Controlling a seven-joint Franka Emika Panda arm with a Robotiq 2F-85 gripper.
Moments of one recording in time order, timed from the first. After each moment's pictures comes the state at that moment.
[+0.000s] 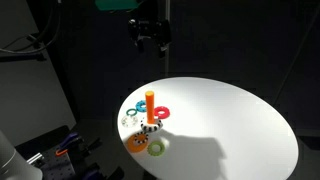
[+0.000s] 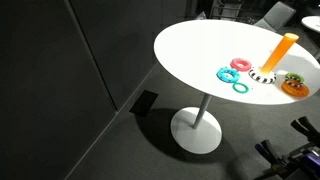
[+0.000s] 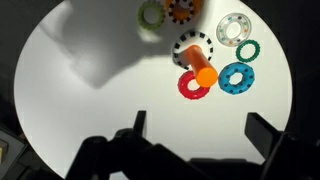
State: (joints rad) arm -0.06 -0.35 -0.27 -2.21 -0.01 2.01 -0.40
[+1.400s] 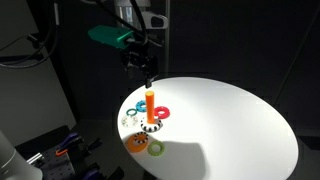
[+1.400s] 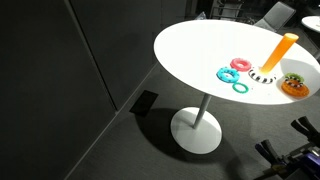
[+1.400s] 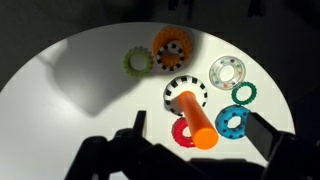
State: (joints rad) arm -0.12 -0.36 -0.25 -2.39 -0.01 2.03 -0.40
